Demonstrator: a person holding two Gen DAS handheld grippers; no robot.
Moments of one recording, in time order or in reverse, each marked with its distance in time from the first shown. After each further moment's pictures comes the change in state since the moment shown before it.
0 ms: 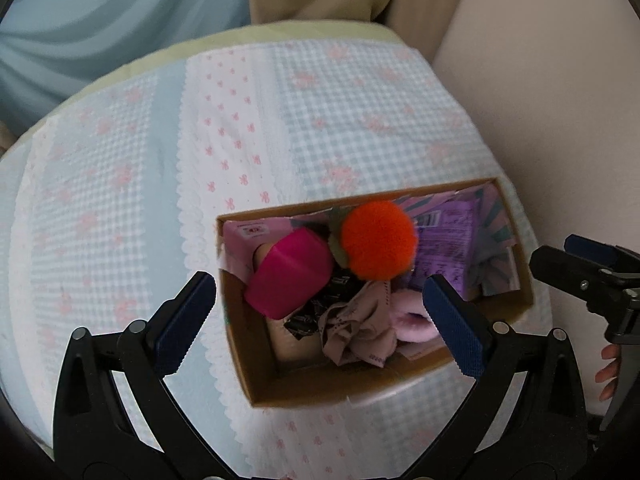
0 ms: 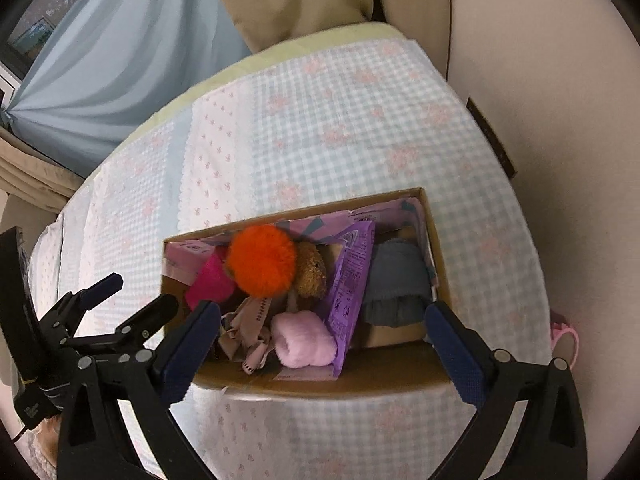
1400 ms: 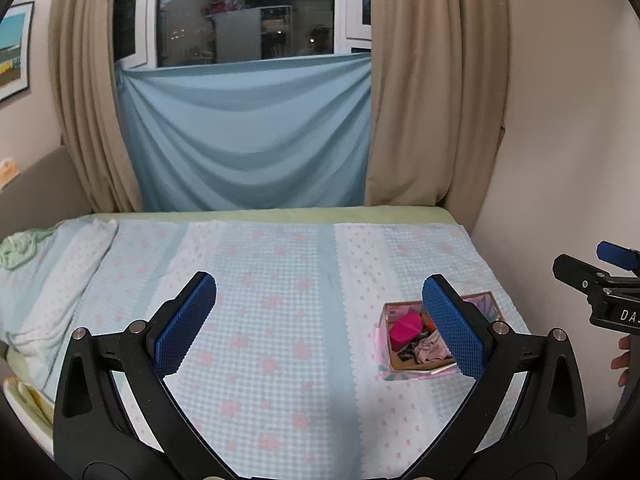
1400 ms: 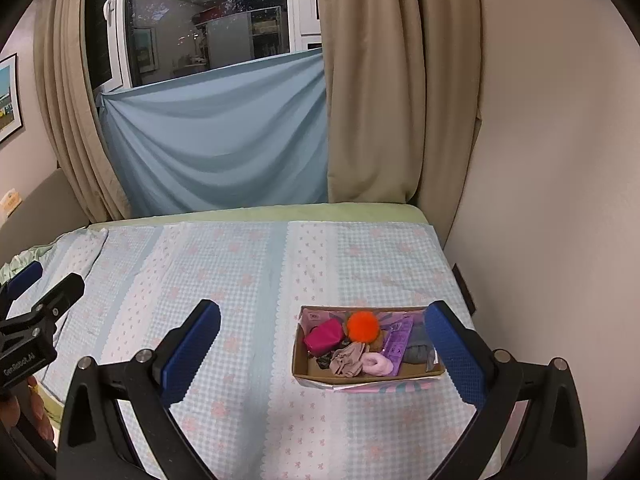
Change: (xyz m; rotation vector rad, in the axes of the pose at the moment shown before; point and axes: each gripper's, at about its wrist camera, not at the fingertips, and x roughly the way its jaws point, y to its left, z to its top) left arm -0.383 0.123 -0.140 -0.126 -0.593 0.212; right arm -0.275 0.226 -0.135 -0.266 -0.523 -0.108
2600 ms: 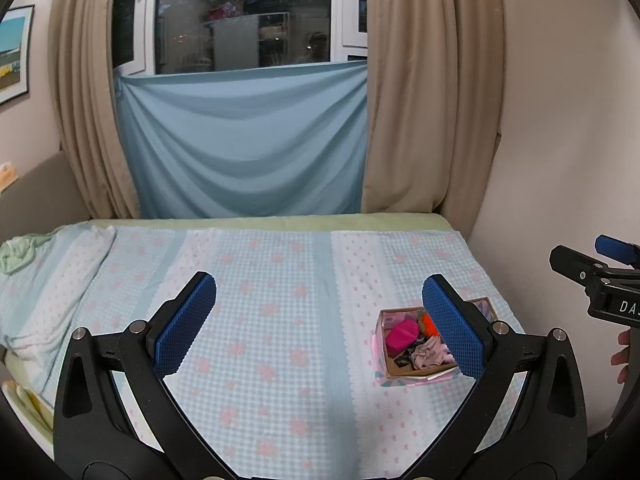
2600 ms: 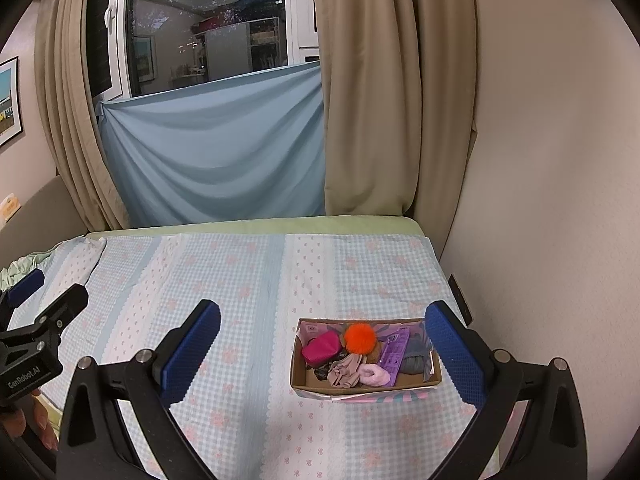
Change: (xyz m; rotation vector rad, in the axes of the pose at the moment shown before) left arm -0.006 -0.004 0.004 0.008 -0.030 -0.006; right arm -0.006 -0.001 0.006 -0.001 -0.040 -0.006
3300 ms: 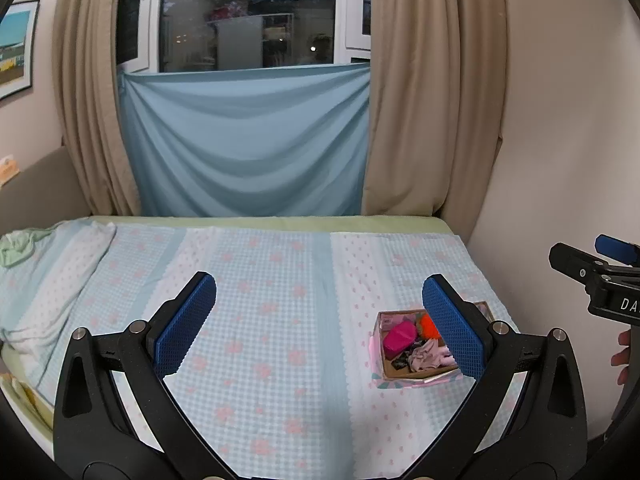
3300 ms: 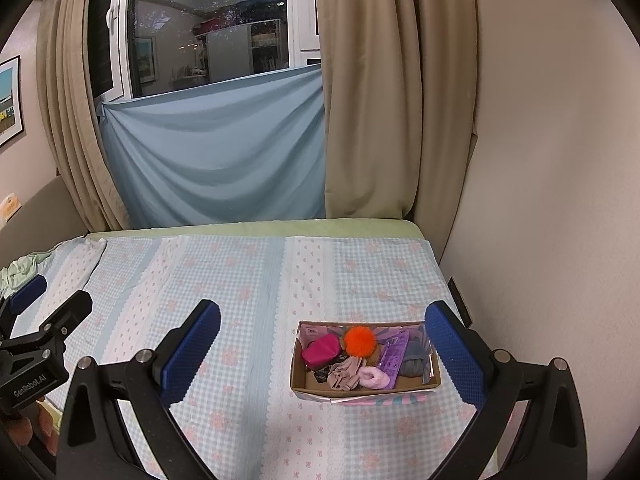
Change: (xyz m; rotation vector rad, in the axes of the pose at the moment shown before) left arm -0.002 0.001 -0.003 -0.019 -0.009 0.000; right arm 0.002 -0.002 0.004 -0.007 -0.007 0.004
